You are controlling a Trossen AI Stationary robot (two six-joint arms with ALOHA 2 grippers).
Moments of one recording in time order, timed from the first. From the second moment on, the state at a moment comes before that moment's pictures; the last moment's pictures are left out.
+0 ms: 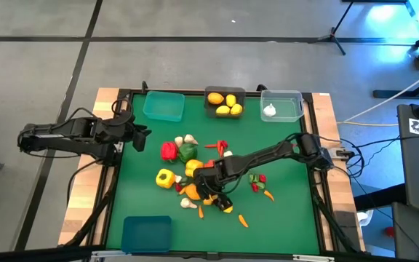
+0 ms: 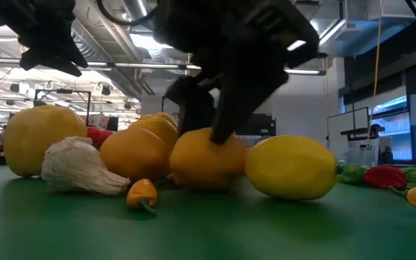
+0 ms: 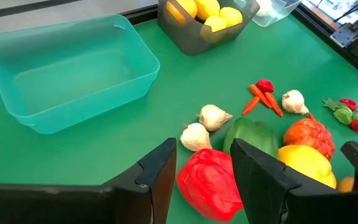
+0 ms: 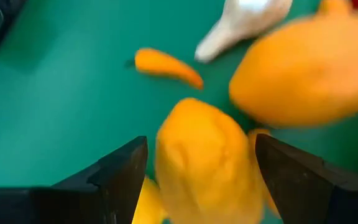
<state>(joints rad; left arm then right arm) 0.03 0.52 0.65 -0.86 -0.46 -0.76 0.23 2.16 1.67 -0.65 -0.31 -0.26</state>
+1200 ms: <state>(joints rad) 0.03 0.52 0.65 -0.86 -0.46 -0.76 0.13 2.14 1.75 -0.89 -0.13 -0.29</state>
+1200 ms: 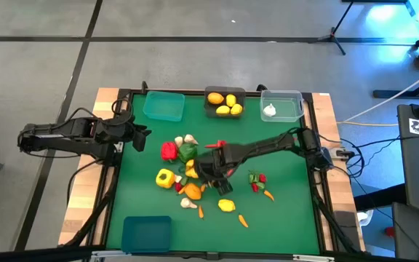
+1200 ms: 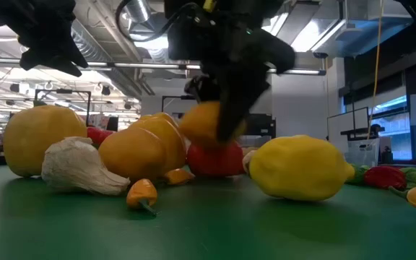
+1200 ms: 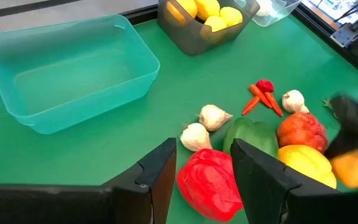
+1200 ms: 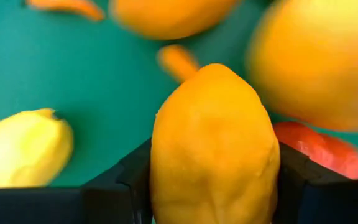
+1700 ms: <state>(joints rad) 0.03 0.52 0.65 -0.86 -0.46 -0.76 -0.25 1.97 1.86 -0.85 0.03 -0.35</state>
